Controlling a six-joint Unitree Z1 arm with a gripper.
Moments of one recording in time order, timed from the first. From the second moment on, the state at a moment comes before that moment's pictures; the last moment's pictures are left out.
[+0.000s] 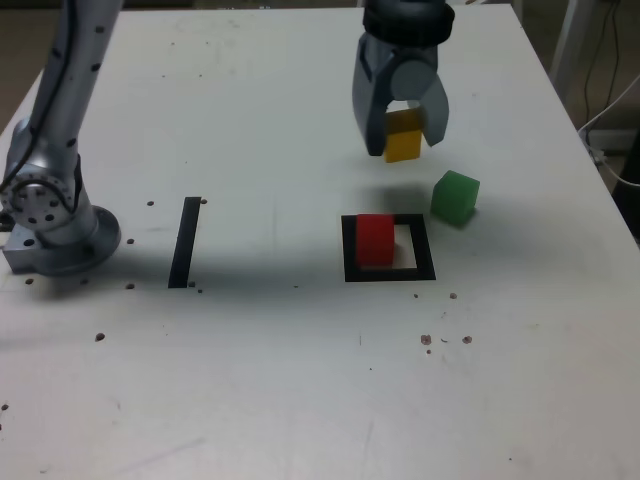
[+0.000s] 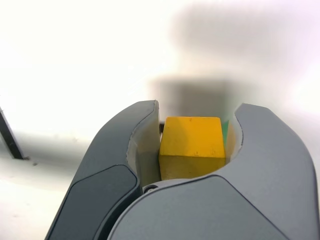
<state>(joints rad) 0.21 2.08 -1.77 1.36 0.00 0.06</state>
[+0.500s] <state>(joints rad) 0.03 1.97 -1.63 1.37 -0.05 0.09</state>
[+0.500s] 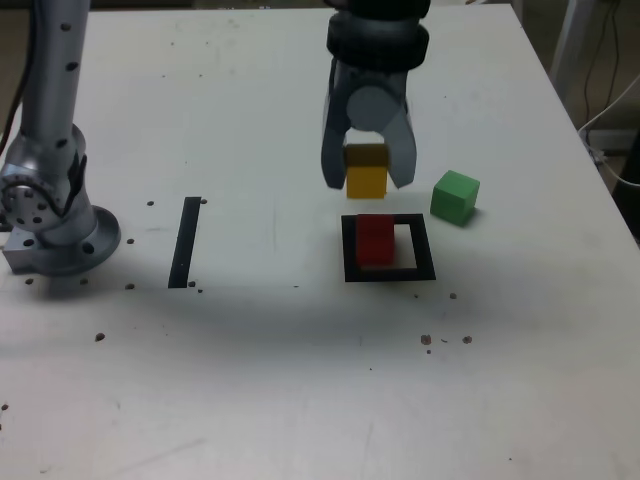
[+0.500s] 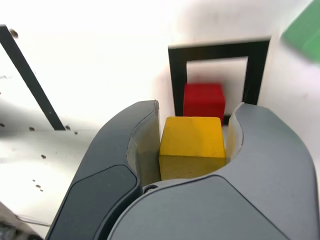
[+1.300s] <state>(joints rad) -0.02 2.02 -1.58 1.28 -0.09 0.10</state>
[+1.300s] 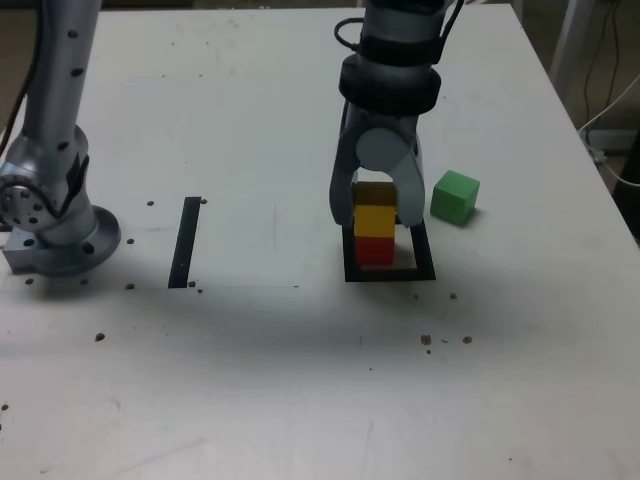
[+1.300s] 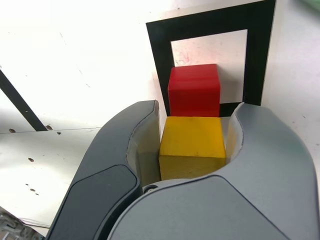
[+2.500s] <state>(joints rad) 0.03 2.03 -1.54 1.23 -0.06 0.13</state>
